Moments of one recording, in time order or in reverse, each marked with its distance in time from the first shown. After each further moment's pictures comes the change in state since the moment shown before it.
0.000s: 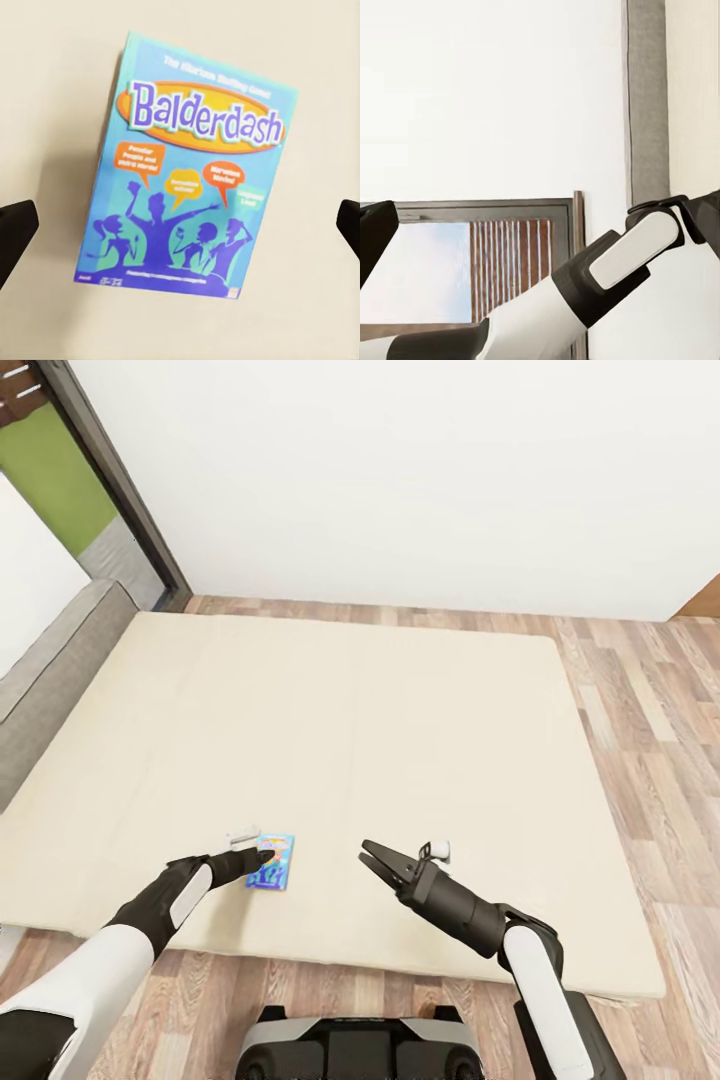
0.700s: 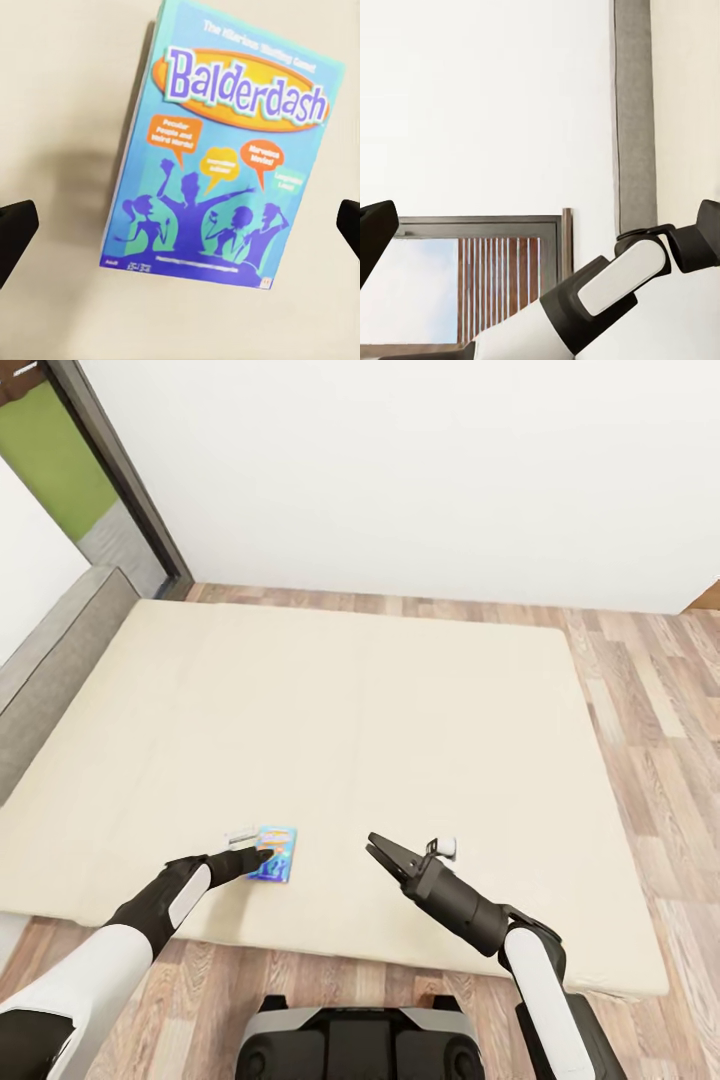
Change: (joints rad) left arm 0.000 0.004 0.000 0.000 0.000 -0.006 -0.002; right arm 0.006 -0.004 0.000 0.001 0.002 -0.088 0.005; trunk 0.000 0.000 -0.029
